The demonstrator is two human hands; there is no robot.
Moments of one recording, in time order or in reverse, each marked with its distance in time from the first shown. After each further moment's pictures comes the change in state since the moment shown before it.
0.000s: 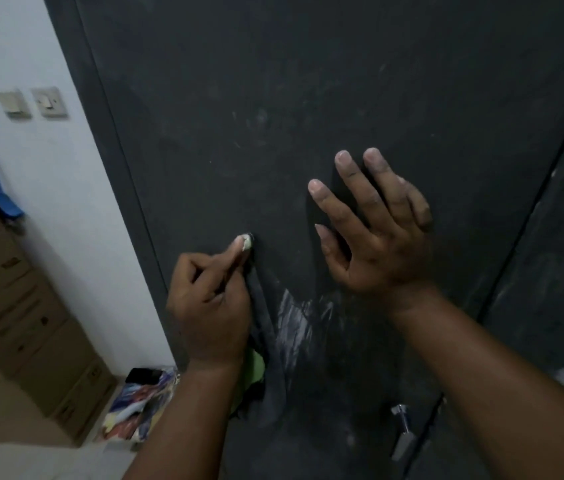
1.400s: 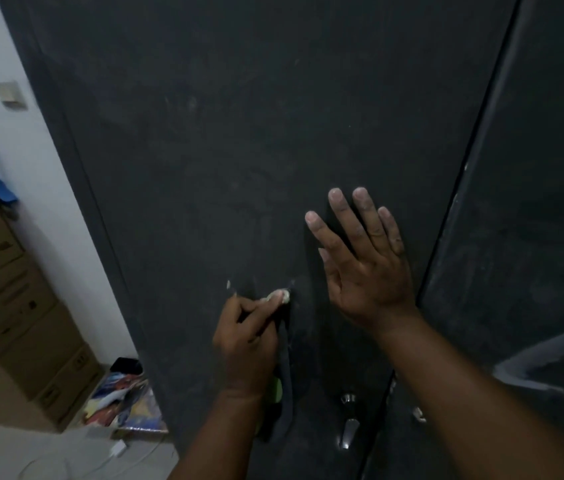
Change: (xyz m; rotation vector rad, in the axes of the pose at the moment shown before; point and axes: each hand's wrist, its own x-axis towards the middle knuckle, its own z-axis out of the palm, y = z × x) left_hand -0.113 0.057 0.051 -0.013 -0.134 -0.020; right_hand -0.075 0.054 -0.029 0.102 -0.233 0.030
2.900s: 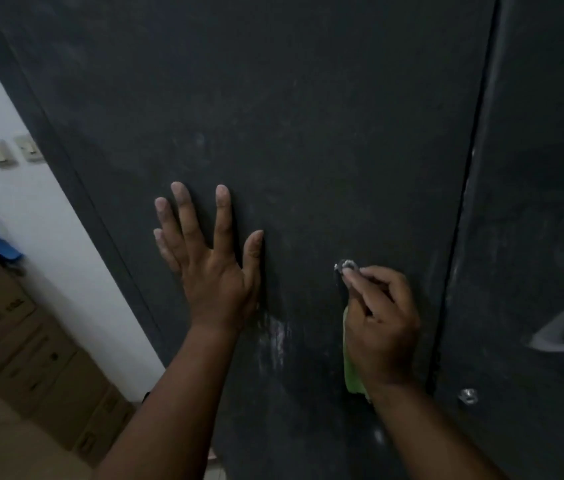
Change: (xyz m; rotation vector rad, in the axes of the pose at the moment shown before) left_hand 0.139 -0.035 -0.026 0.449 -0.077 0.297; right_hand -0.040 -0.087 0.017 0.443 0.367 0.731
